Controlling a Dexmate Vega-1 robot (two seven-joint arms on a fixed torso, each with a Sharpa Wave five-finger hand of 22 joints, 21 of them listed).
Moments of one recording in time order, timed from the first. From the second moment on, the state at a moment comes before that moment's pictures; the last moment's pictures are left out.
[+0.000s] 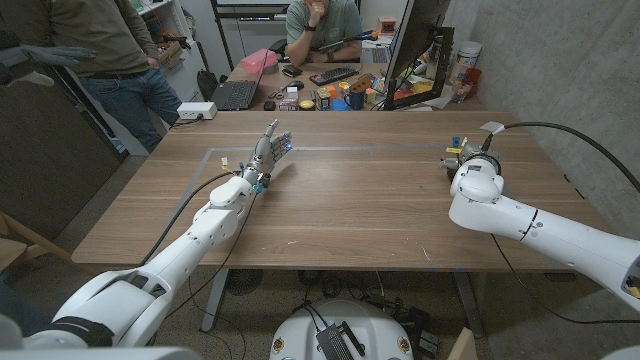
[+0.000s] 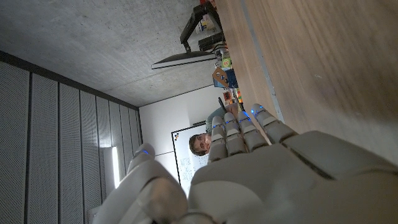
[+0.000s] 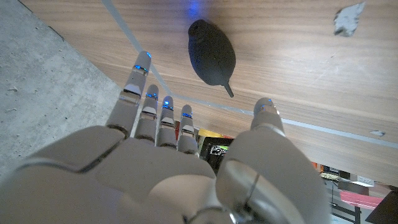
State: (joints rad) left arm 0.69 0.42 0.44 -1.07 -0.63 -0.26 -0.14; left_hand 0.12 -0.06 0.14 -0.07 0.52 0.22 0.06 0.20 0.19 0.21 -0.01 0.20 0.19 0.16 -0.01 0.19 0.18 0.17 -0.02 0.20 0.18; right arm -0.57 -0.89 -0.93 -1.95 -0.45 -1.35 0.00; right_hand 0.47 -0.06 0.16 -0.13 0.42 0.29 0.06 0.19 0.19 0.30 0.21 0.20 0.20 0.38 0.22 0.18 0.18 0.64 0.22 0.27 0.17
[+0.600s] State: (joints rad) left arm 0.65 0.39 0.45 -1.00 -0.62 -0.27 -0.15; left_hand 0.12 -0.05 0.14 -0.07 0.52 0.22 0.06 0.20 0.19 0.21 -0.01 0.20 0.19 0.16 -0.01 0.19 0.18 0.17 -0.02 0.20 0.18; right arm -0.51 -0.89 -0.98 -1.89 -0.28 -1.34 -0.09; right_hand 0.48 -0.06 0.16 -0.12 0.43 0.29 0.06 0.19 0.19 0.30 0.21 0.20 0.20 0.37 0.22 0.18 0.18 0.64 0.23 0.26 0.18
